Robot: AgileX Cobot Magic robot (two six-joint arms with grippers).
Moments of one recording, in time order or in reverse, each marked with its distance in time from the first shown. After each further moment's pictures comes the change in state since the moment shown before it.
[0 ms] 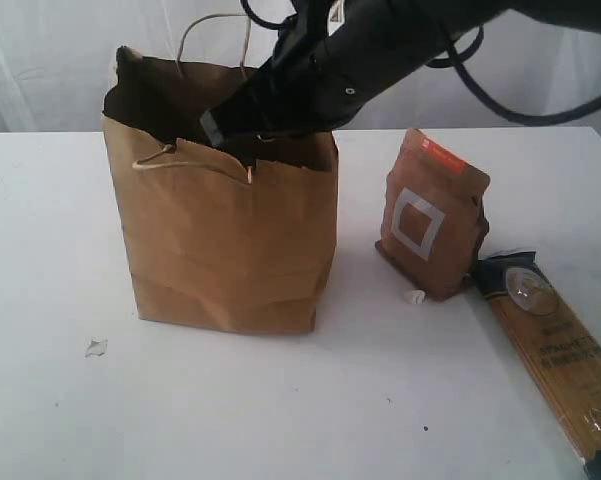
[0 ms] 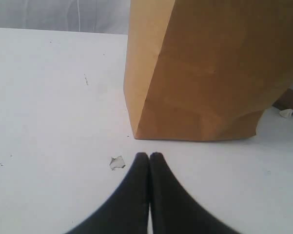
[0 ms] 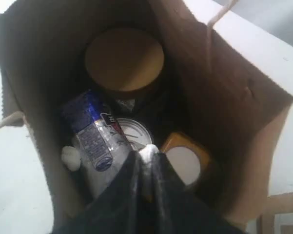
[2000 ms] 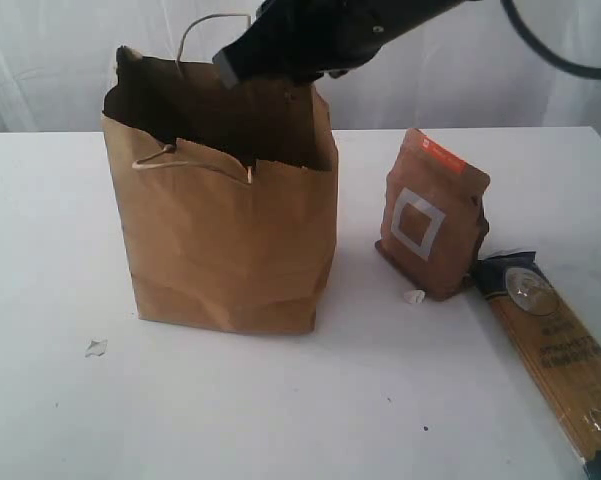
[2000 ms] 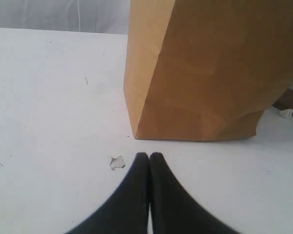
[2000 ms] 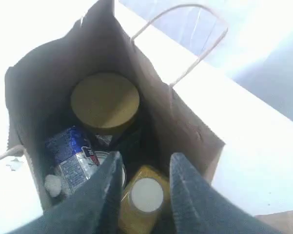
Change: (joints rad) left arm 0.000 0.000 0.000 0.000 0.000 0.000; right arm -0.002 -0.079 -0.033 -0.081 -0.033 -0.013
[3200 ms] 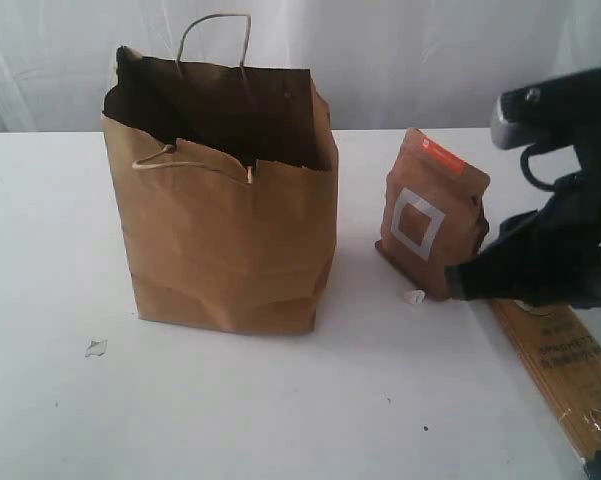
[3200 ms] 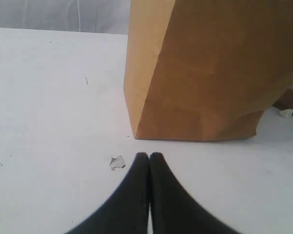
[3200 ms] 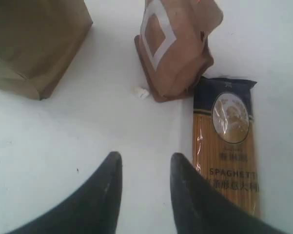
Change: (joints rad) left arm 0.000 0.000 0.000 0.000 0.000 0.000; right arm 0.000 -0.488 0.709 -0.413 0.120 0.693
